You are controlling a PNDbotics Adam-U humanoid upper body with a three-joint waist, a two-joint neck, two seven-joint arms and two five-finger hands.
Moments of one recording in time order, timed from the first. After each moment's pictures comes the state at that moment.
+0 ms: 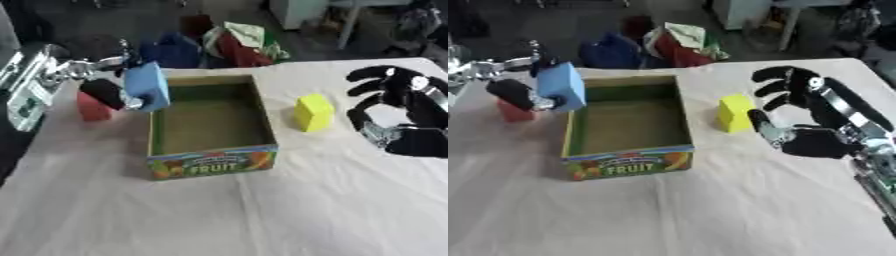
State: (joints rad) left arm -0.97 0.51 -0.32 -1.20 -0.90 -0.28 -0.54; right arm -0.40 -0.66 0.24 -1.87 -0.11 0.04 0.14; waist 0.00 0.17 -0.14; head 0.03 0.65
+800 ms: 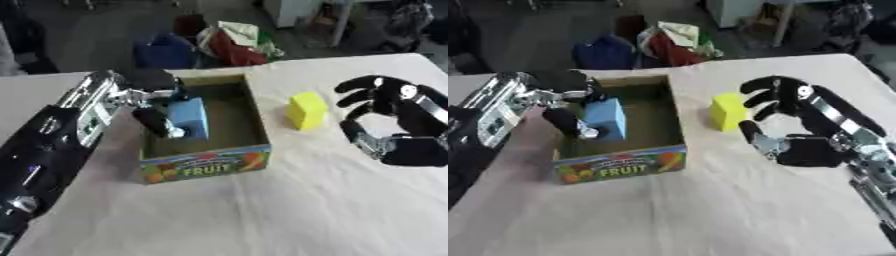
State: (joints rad) left arm -0.98 0.41 -0.38 -1.09 -0.91 -0.36 -0.61; right arm -0.41 -0.65 0.26 -1.87 -0.11 0.04 0.19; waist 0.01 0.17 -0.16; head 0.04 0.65
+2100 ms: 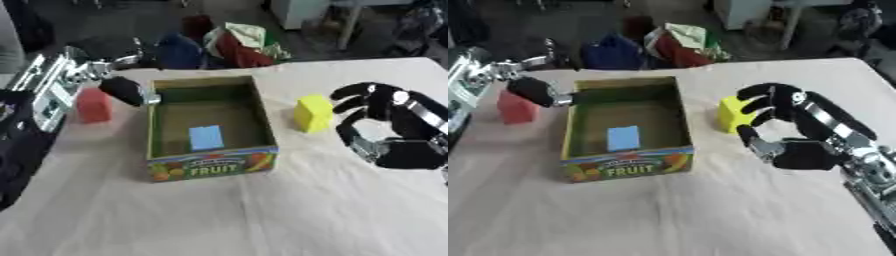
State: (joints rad) left arm -0.98 0.55 -0.24 -1.18 -0.95 -0.20 -0.44; right arm -0.39 -0.65 0.26 -1.85 -0.11 0.03 0.18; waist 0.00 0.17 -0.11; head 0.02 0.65
